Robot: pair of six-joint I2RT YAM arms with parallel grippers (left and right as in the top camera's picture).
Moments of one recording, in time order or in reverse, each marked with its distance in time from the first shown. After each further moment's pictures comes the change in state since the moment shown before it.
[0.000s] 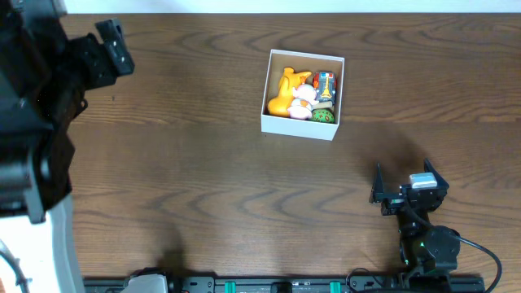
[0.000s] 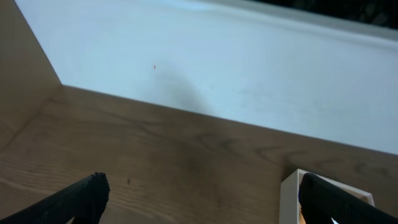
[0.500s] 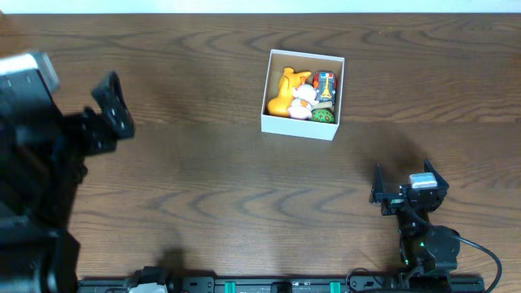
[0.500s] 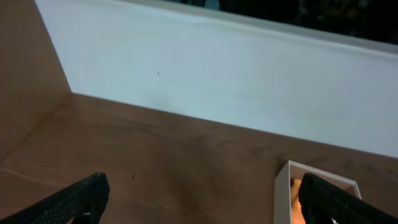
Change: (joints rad) left arm 0.000 -0.343 -0.310 0.074 0.000 0.000; right arm 0.000 0.000 0.000 -0.001 0.001 0.000
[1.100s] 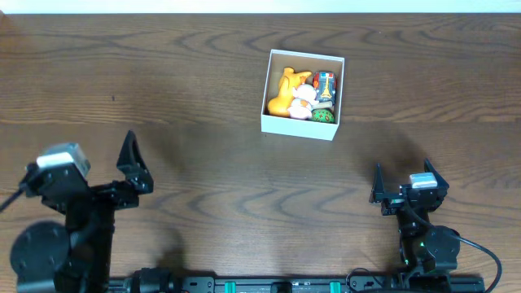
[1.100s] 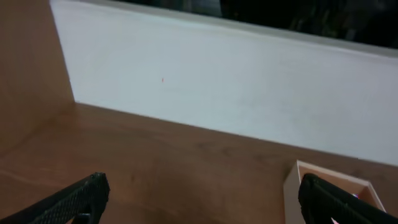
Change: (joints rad) left arm 0.021 -0.467 -0.594 0.298 0.000 0.000; right arm 0.000 0.000 0.000 0.000 0.003 0.000
